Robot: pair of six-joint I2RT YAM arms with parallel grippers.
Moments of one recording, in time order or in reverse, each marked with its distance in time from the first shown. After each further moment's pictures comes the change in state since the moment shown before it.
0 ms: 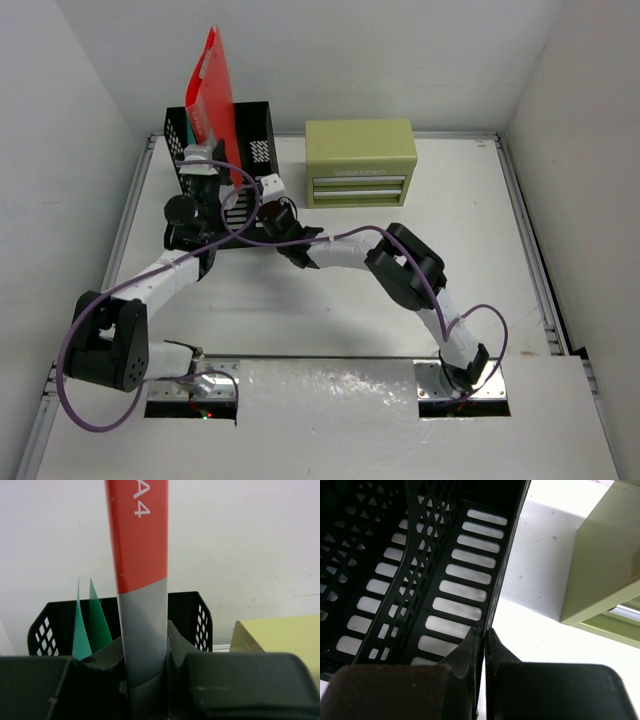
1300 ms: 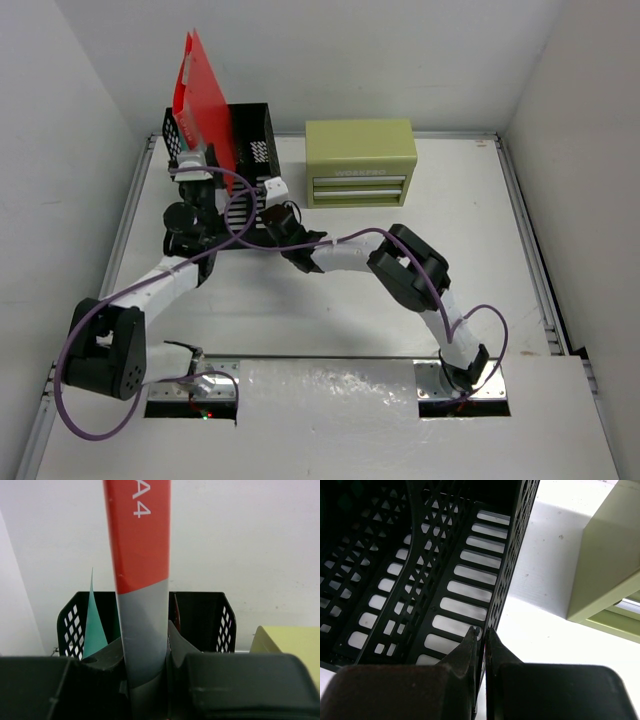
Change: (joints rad) left arm -0.010 -0.029 -0.050 0.025 -0.125 0.022; right arm 0.001 -0.031 -0.077 0.084 -0.023 0.015
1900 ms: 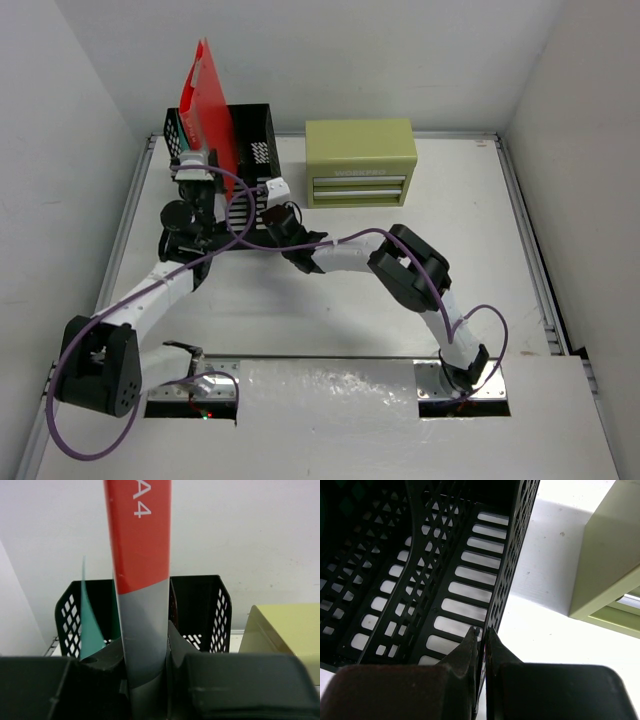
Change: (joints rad) left arm 0.000 -0.092 0.003 -0.196 0.038 0.000; right arm 0.002 -0.006 -0.014 0.009 -0.003 0.024
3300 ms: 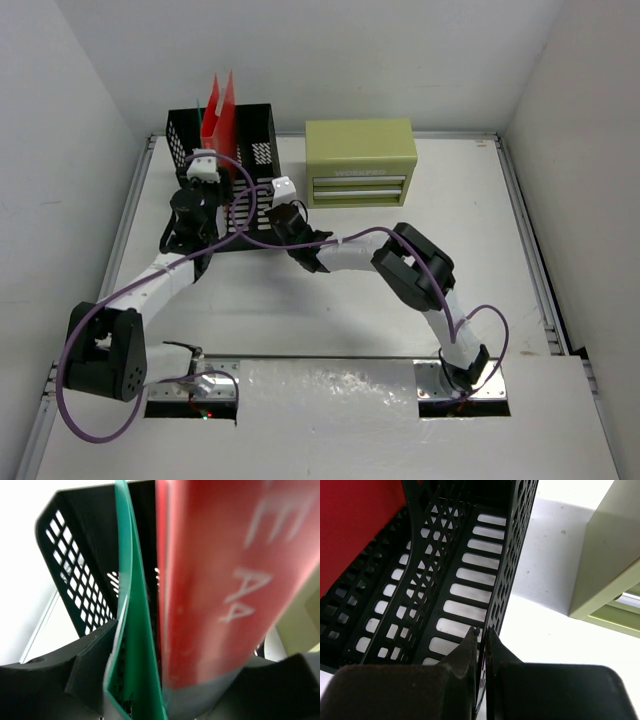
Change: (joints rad) left arm 0.036 0.072 0.040 -0.278 -0.013 0.003; right arm -0.021 -0.022 -0.046 0.038 -0.049 0.023
